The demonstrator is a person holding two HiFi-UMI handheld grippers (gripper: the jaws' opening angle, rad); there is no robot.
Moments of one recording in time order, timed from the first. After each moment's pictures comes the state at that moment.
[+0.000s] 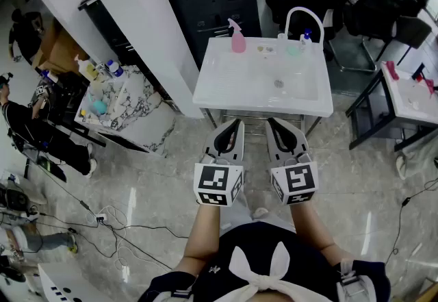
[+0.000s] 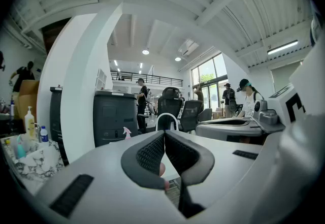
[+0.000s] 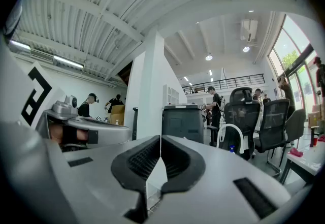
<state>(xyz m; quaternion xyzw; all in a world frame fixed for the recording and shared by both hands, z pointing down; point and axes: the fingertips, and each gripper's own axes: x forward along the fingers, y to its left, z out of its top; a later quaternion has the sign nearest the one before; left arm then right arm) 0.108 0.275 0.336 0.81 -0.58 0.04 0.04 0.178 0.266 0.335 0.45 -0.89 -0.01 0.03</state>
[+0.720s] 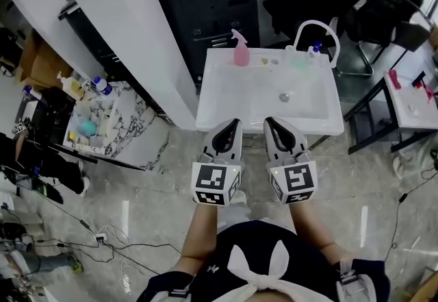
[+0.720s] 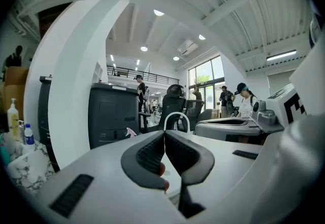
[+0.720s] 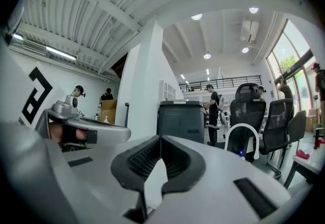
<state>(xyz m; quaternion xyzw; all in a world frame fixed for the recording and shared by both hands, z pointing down) 0.015 0.155 0.353 0.83 -0.55 0.04 0.06 0.087 0.148 0.350 0.47 -0.88 -0.01 0.04</state>
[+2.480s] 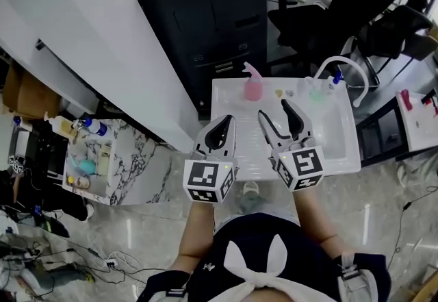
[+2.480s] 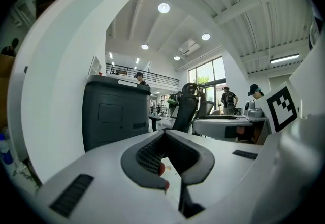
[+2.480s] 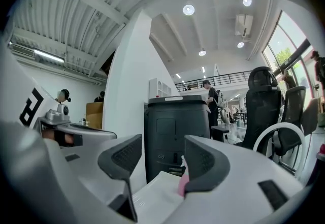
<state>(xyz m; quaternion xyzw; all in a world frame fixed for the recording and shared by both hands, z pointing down) -0.082 -0.068 0.350 0.84 -0.54 0.04 0.07 0.014 -0.092 0.341 0.48 -0.87 0.02 0.02</state>
